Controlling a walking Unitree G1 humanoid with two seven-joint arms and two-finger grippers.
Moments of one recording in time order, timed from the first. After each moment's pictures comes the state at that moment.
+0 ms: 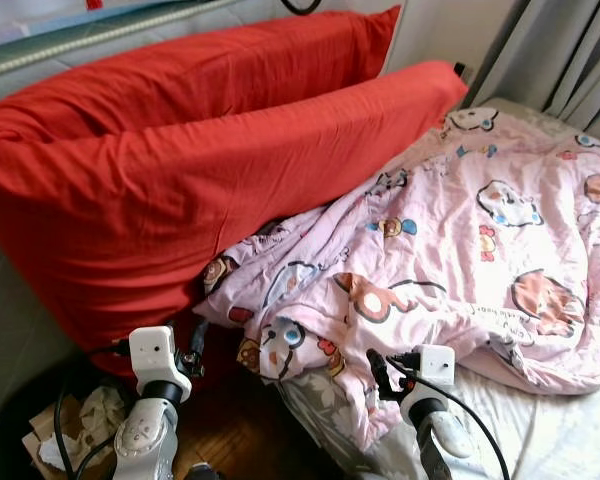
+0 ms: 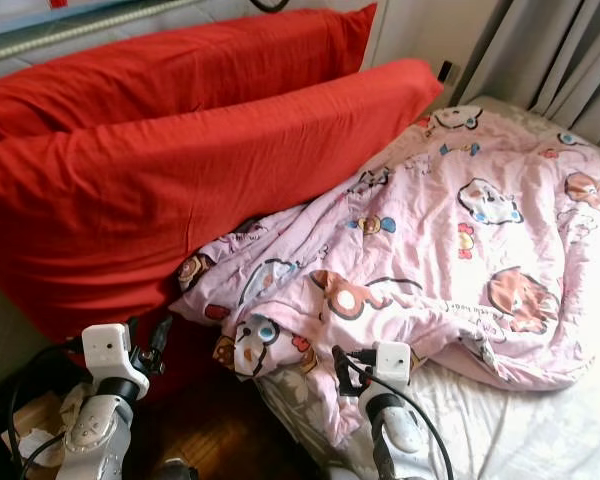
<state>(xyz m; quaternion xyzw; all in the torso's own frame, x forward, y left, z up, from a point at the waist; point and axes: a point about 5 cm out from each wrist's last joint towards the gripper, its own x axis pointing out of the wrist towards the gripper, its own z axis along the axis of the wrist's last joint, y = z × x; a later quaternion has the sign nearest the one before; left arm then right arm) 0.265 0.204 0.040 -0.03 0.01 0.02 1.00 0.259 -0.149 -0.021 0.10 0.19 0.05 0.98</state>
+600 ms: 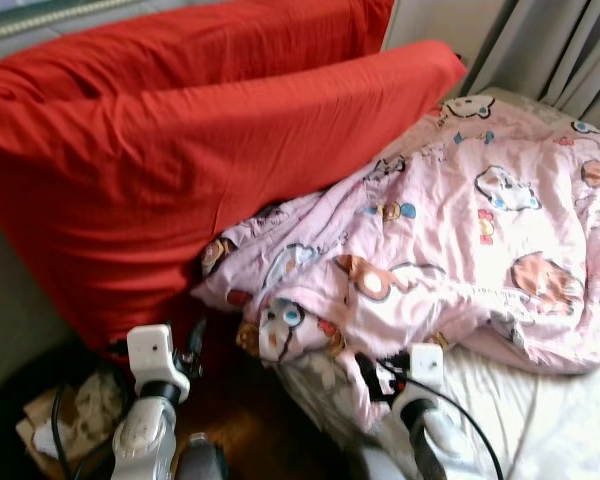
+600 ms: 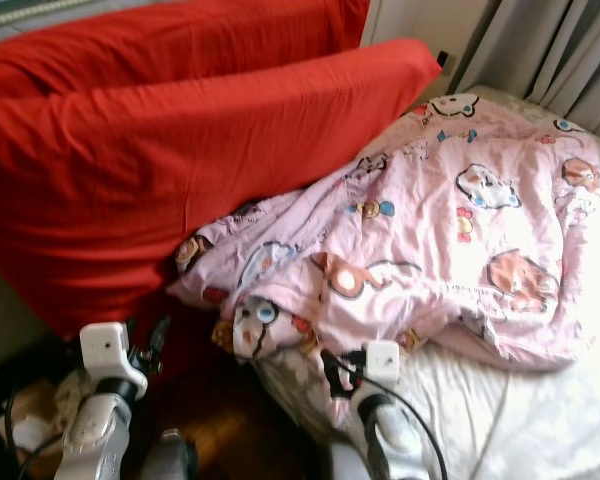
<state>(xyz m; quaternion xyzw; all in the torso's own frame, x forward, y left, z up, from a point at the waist) 0.265 0.207 0.040 -0.03 0.02 0.03 1.00 0.260 -0.138 -0.022 0.10 0.20 0.08 0.97</state>
